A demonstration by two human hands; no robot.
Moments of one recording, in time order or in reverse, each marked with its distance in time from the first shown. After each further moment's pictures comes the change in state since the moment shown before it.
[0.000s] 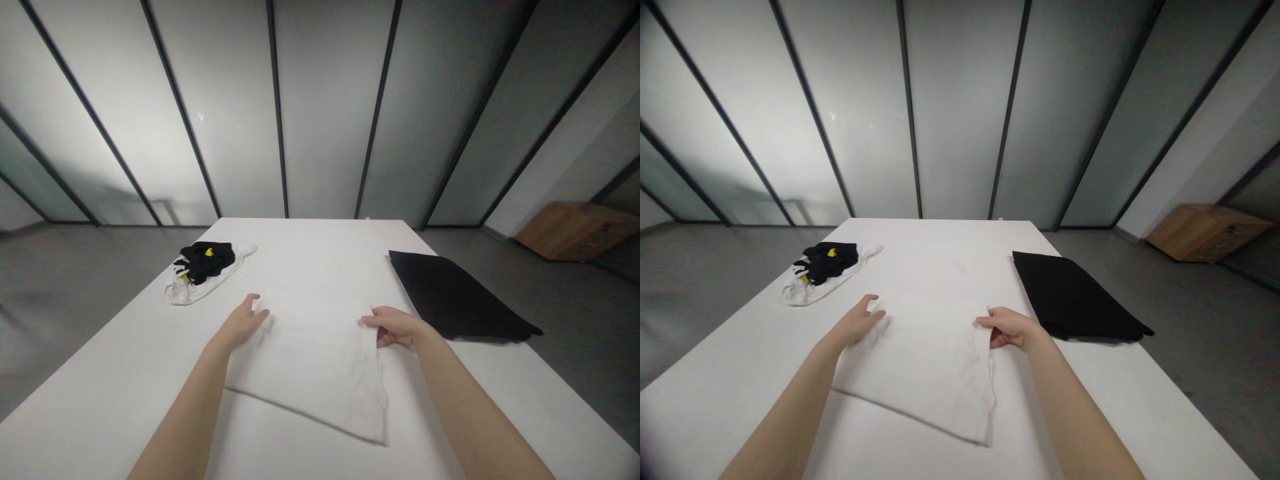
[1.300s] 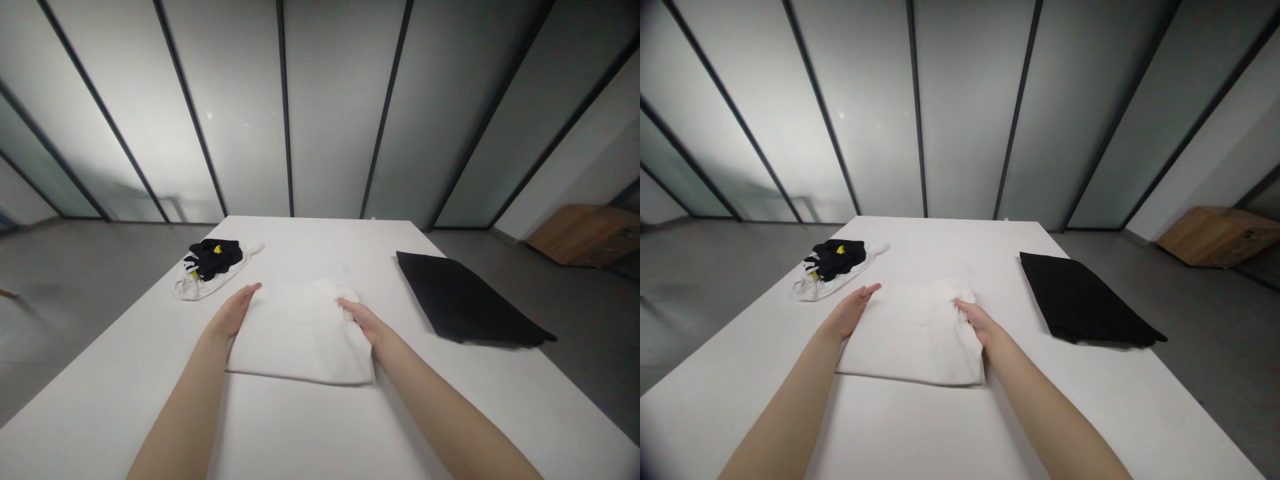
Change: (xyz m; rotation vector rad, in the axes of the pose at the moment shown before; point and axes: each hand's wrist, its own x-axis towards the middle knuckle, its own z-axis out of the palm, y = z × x) left_hand 0.025 -0.034 -0.017 -1.263 -0.141 -0.156; right_hand 0.036 -0.027 0.097 0.663 -0.217 0.072
